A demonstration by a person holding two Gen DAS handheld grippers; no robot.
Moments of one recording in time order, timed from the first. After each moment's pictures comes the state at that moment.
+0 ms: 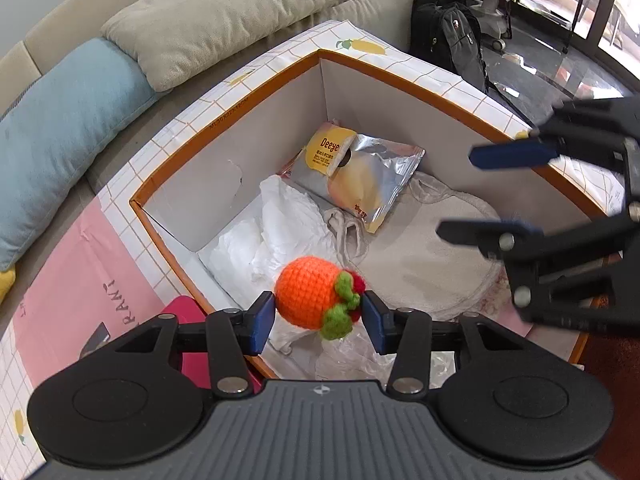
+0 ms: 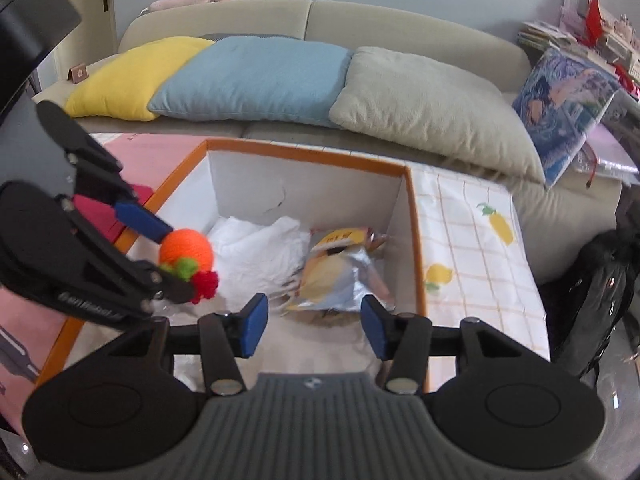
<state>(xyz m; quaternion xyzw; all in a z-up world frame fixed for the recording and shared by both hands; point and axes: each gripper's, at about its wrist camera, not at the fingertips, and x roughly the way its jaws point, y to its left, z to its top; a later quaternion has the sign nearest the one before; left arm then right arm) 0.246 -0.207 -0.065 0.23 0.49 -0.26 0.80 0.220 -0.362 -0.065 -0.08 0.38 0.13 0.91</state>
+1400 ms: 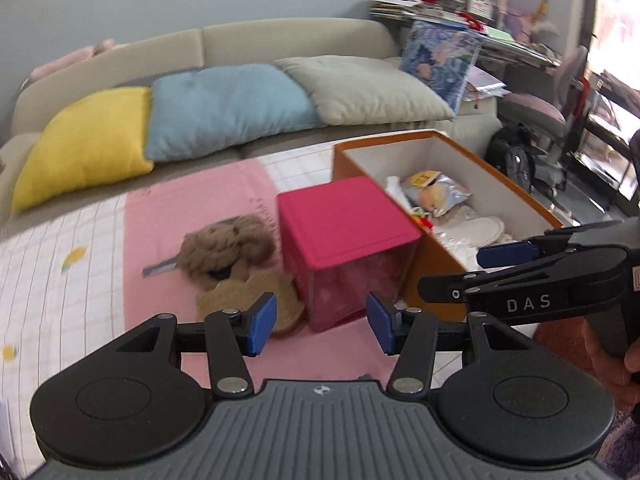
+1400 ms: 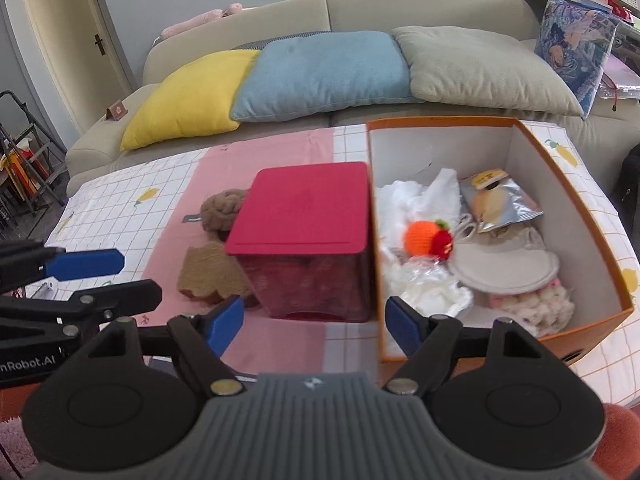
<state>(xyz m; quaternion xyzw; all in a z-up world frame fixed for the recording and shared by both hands) 0.074 -0.014 -0.010 0.04 0.38 -0.14 0.92 0.104 -0.217 -0.031 0.05 0.41 0.14 0.90</state>
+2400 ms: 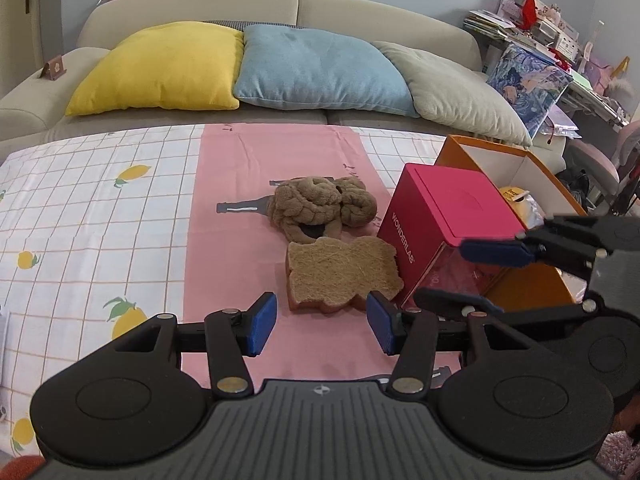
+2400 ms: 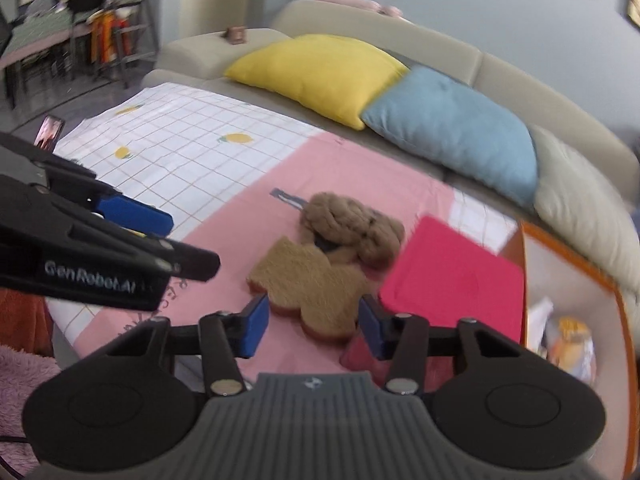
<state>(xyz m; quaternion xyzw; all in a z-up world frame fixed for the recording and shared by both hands) 0.089 0.077 -0.042 -0.05 0.40 -0.07 0.91 0.113 -0.084 -0.045 -0.19 0.34 0.27 0.88</state>
